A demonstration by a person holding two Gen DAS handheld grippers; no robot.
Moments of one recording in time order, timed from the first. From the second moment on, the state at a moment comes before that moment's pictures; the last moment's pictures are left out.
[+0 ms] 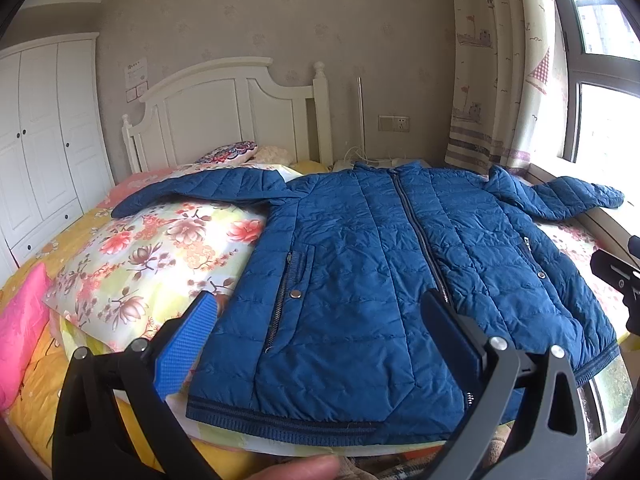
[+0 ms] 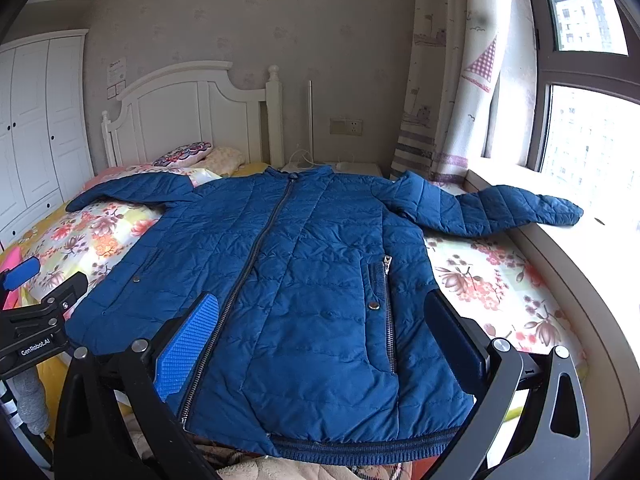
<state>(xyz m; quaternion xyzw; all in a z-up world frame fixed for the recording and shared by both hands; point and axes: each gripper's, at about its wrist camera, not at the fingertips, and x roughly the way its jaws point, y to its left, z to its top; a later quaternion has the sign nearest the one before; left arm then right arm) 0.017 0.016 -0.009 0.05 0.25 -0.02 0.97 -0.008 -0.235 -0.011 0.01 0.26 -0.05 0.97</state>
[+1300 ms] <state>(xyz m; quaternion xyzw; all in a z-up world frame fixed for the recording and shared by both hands) 0.341 -0.015 -0.114 0.03 0.45 -0.11 0.89 0.280 -0.405 0.013 0.05 0.19 -0.14 0.97</state>
